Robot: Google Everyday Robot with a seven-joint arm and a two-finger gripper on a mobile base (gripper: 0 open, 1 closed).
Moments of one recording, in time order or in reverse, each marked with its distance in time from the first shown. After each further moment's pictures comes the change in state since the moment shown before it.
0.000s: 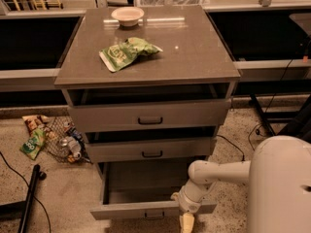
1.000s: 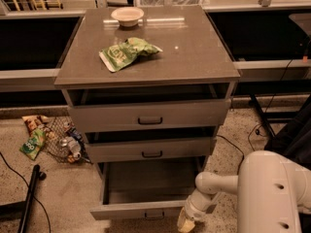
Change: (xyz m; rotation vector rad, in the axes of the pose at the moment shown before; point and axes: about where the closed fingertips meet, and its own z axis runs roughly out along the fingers) arm 0.062 -0.028 0.069 -0.025 -0.054 0.121
